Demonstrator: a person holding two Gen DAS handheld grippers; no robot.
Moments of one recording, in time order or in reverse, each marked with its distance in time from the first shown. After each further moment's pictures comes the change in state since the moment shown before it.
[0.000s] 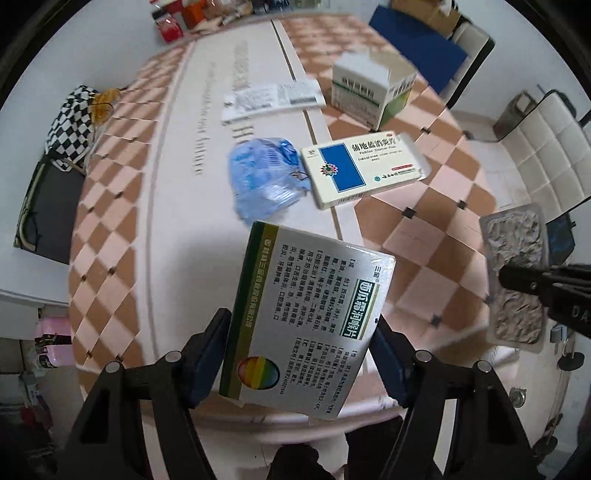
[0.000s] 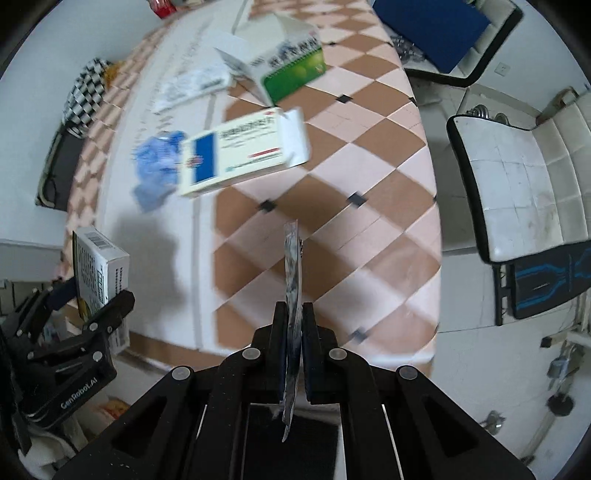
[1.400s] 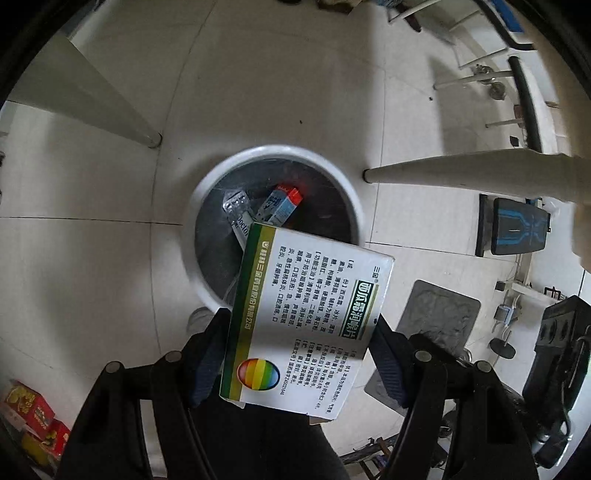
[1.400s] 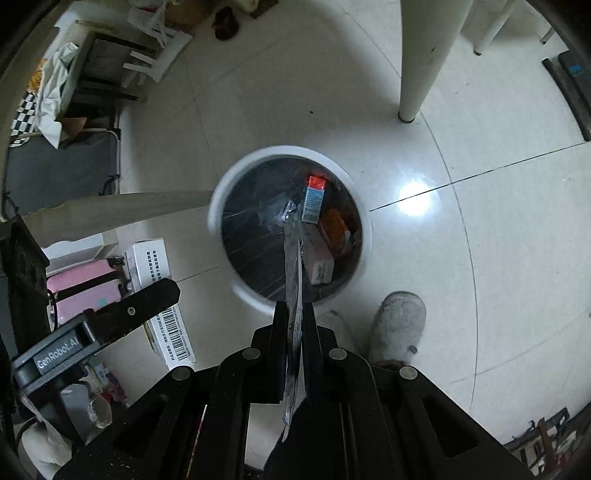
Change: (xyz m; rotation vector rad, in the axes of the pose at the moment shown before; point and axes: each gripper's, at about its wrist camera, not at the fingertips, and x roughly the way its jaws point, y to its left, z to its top) left arm 0.378 0.069 -0.263 -0.276 0.456 -0.348; right arm 0.419 -0.008 -0.301 0.355 0.235 0.149
